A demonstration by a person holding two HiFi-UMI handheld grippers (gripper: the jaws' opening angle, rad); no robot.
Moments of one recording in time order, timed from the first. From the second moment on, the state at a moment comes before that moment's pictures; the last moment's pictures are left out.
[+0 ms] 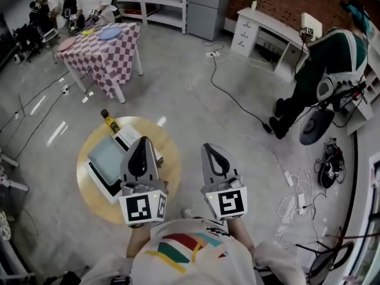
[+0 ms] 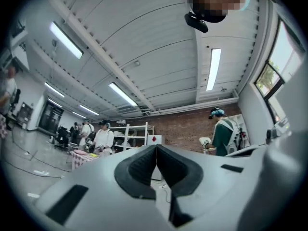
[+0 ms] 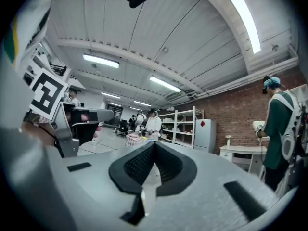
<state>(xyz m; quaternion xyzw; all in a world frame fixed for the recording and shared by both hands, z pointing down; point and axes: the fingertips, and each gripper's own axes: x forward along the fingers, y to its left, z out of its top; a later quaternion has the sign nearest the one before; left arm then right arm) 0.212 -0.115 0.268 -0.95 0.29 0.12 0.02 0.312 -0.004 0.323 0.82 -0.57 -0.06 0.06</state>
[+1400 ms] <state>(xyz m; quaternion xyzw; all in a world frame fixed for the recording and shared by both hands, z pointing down) -0.113 -0.150 0.287 -0.75 0.66 0.10 0.04 0.066 -0.145 0.334 0.54 -0.84 -0.03 0.03</state>
